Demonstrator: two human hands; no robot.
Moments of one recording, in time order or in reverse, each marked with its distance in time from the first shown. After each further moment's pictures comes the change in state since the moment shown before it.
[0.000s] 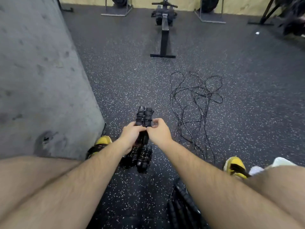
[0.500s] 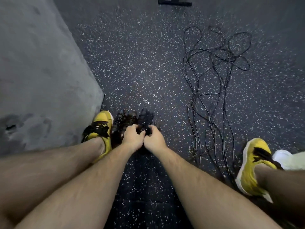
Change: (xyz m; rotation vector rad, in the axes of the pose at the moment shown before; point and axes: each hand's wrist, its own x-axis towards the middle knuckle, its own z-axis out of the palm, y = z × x) left_hand 0.094 -0.140 -0.022 0.717 0.159 -0.051; right_hand 0.050 0.129 0.118 -0.091 -0.197 0.259
